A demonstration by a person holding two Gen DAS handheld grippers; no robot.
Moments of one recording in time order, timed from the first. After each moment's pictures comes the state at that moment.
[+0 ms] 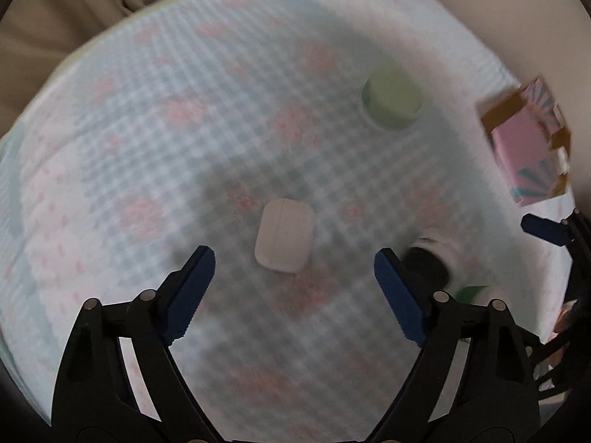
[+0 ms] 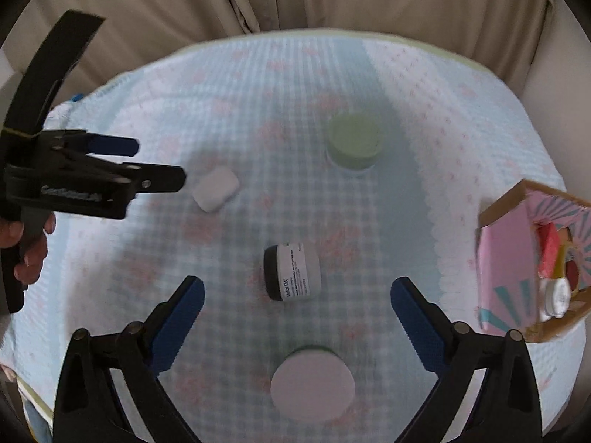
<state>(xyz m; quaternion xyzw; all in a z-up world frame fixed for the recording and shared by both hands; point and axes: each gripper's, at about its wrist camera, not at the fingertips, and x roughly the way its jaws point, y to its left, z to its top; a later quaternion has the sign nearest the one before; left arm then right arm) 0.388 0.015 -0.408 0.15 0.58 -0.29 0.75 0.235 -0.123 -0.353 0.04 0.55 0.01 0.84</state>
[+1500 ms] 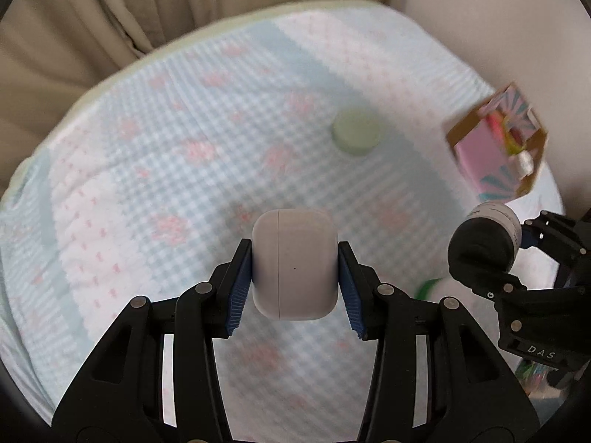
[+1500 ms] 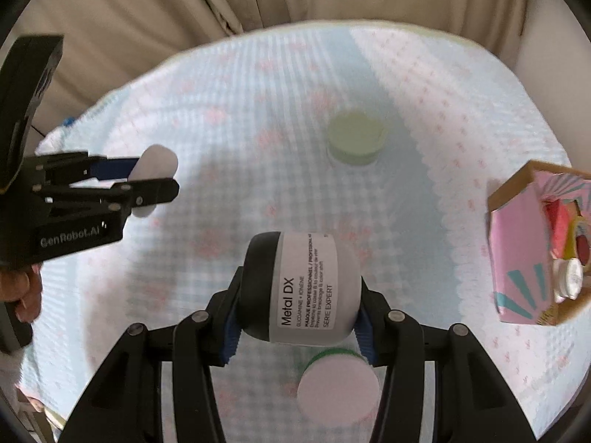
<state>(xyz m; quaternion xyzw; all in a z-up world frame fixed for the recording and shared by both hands) 0.345 0.026 -0.298 0.15 0.53 -0.30 0.78 0.226 -0.123 -0.298 0.10 0.54 -0.01 0.84</state>
